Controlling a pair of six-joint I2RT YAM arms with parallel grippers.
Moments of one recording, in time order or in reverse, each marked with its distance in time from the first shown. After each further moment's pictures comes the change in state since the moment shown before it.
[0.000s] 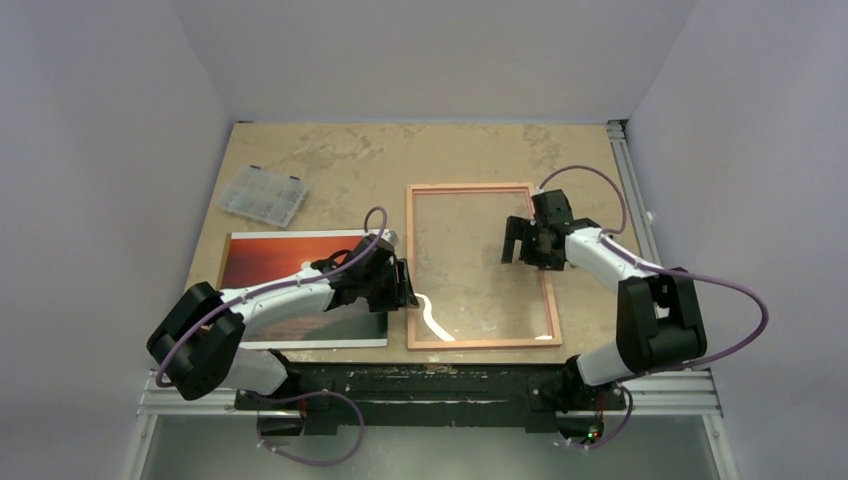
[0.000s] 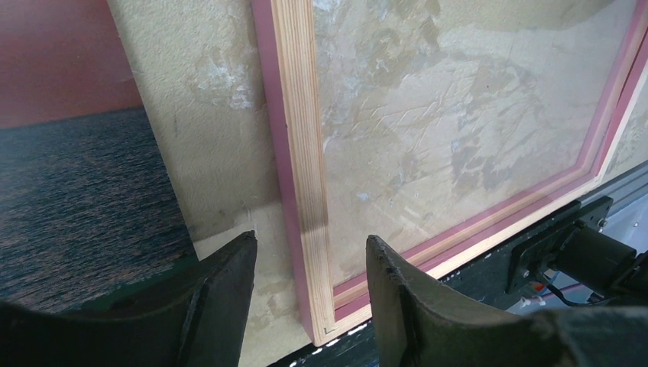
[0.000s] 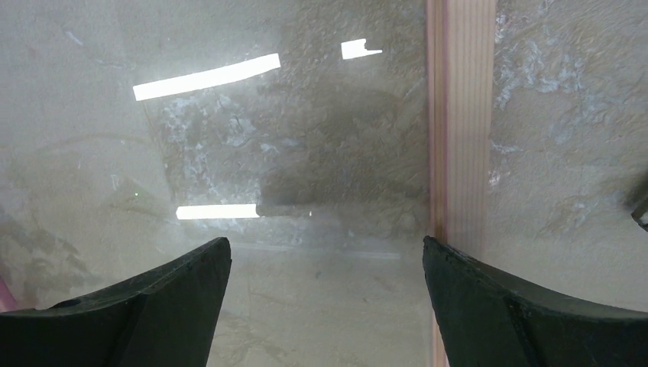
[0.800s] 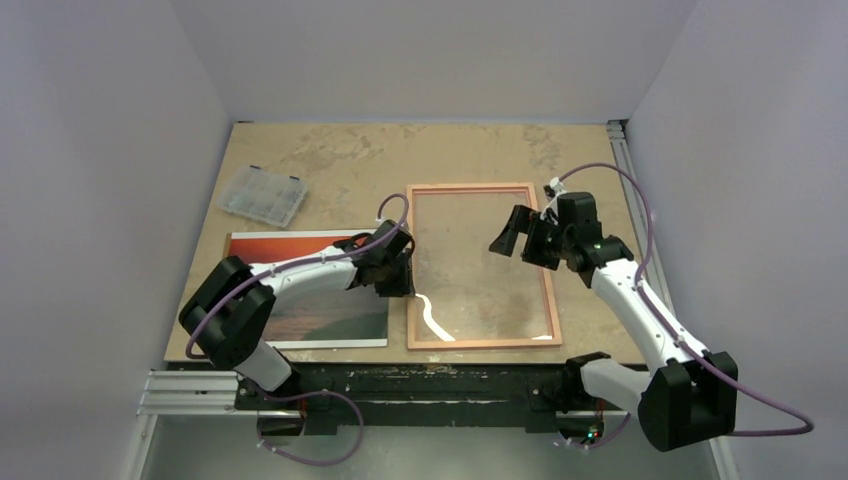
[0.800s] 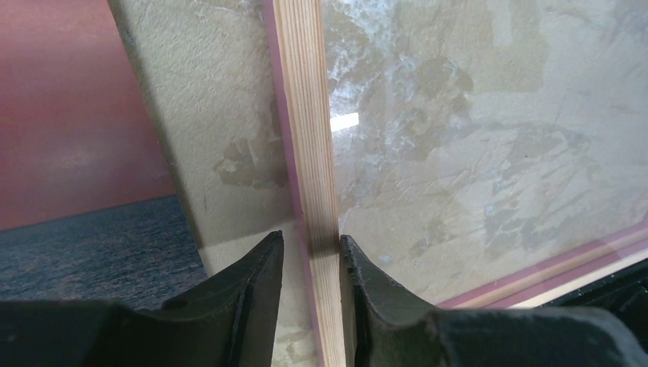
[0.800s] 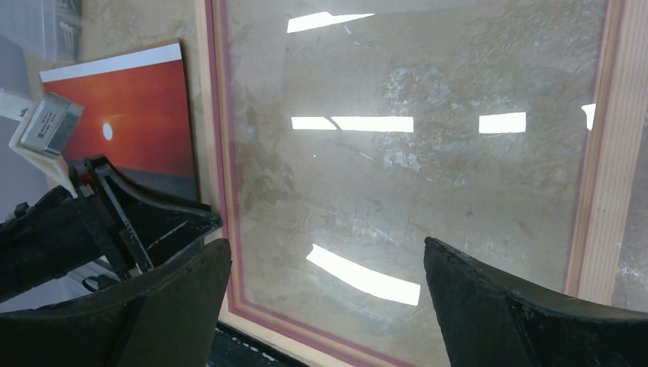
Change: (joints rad) left arm 0.000 0.176 0.186 -0.116 -0.113 0.080; right arm -0.003 -0.373 -0.031 -0.033 -0.290 0.144
